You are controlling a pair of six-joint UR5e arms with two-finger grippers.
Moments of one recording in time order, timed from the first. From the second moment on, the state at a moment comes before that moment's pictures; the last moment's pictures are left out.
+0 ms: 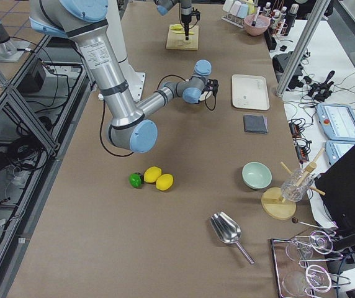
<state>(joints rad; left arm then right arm) -0.78 -1.40 -1.81 -2.24 -2.06 -1.08 0.67 -1.06 1.54 -1.09 2.18 1.21</state>
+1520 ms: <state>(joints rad) -0.68 -2.02 -1.82 -1.83 -1.97 -1.29 1.07 -1.33 1.59 -1.10 2.45 0.88</state>
